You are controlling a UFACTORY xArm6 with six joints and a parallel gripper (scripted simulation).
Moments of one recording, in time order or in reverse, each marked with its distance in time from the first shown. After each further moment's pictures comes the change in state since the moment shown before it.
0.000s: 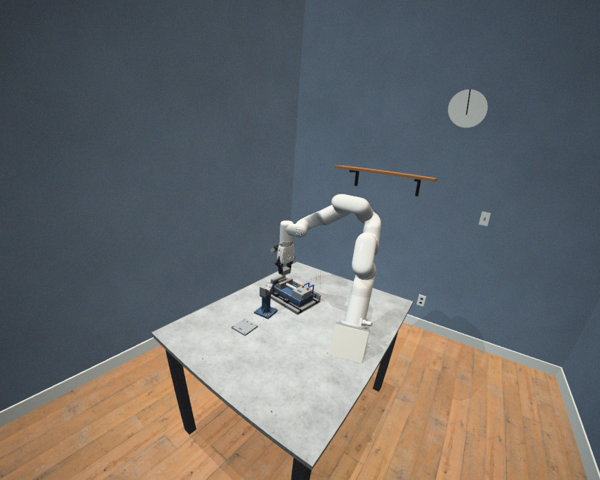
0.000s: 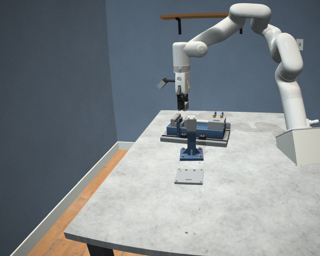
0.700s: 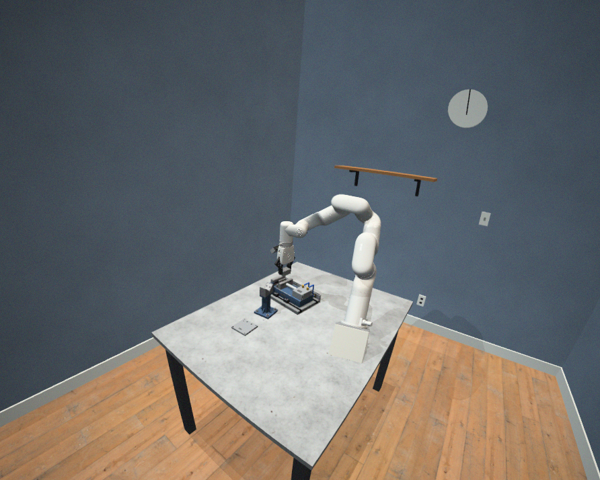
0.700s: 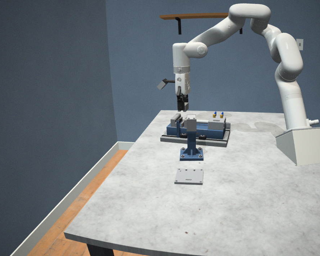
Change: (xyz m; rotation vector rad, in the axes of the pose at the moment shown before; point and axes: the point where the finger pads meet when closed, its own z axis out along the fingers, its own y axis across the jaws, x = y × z) arm 0.000 0.000 0.004 0.000 0.000 0.003
